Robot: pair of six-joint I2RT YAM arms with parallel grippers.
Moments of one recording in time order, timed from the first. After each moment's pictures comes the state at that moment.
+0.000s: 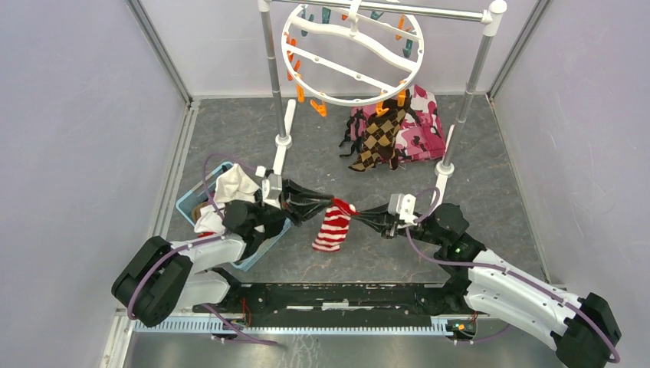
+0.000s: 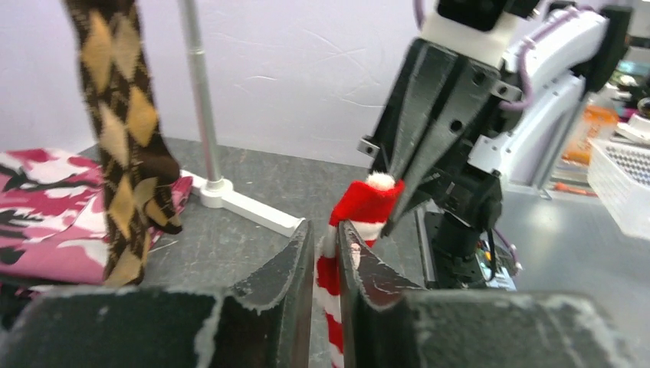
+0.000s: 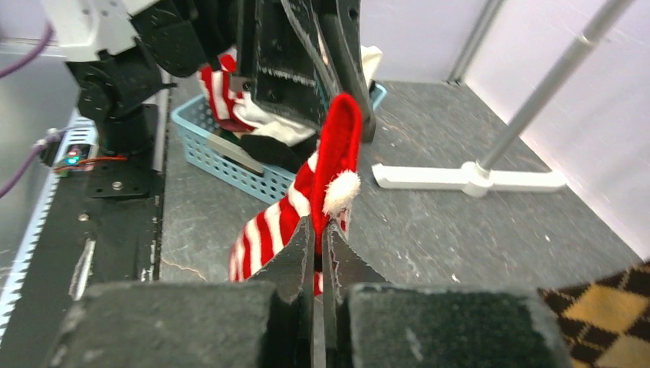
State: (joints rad) left arm -0.61 1.21 0.28 1.44 0.74 -0.41; right arm 0.79 0.74 0.35 0.52 -0.55 -0.16
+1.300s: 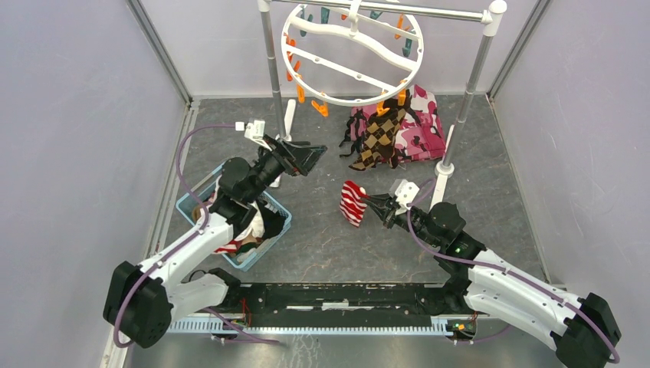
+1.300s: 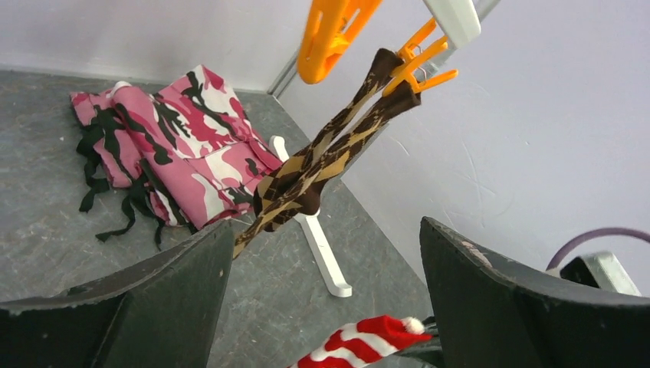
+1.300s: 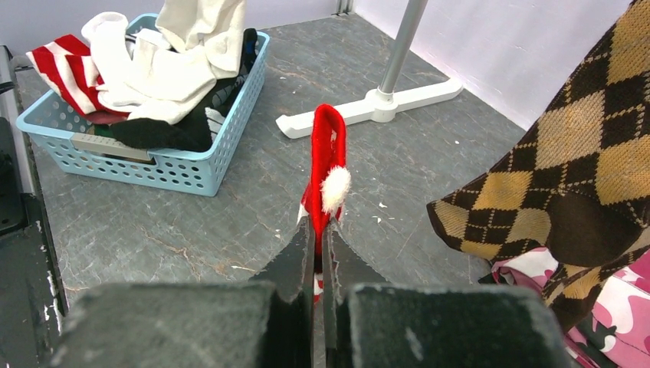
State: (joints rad) left arm -0.48 1.08 0.63 0.67 0.29 -0.73; right arm 0.79 0.74 0.35 0.42 -0.17 -0.13
